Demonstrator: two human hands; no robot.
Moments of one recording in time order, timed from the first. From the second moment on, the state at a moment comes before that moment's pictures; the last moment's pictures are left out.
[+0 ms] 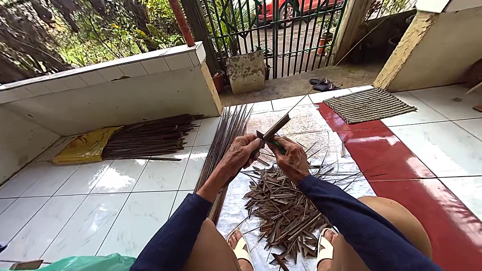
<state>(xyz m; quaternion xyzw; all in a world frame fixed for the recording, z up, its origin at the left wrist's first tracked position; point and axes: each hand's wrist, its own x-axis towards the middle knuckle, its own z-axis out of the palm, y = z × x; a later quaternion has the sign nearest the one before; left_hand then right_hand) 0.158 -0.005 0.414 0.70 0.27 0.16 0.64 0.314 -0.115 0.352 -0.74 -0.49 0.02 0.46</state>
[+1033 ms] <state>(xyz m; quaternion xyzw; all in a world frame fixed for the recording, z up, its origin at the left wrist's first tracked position) 0.151 -0.003 0.420 0.71 0.20 0.14 0.66 0.335 -0.122 0.360 -0.61 -0.54 0.18 0.55</state>
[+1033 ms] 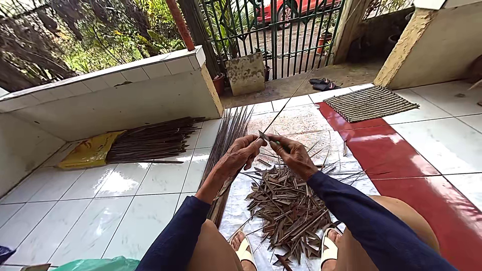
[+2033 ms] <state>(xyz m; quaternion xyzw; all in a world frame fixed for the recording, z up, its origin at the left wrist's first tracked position) 0.137 0.000 0.419 0.64 0.20 0.06 0.74 0.365 -0.100 0.369 -0.67 -0.46 0.09 0.57</state>
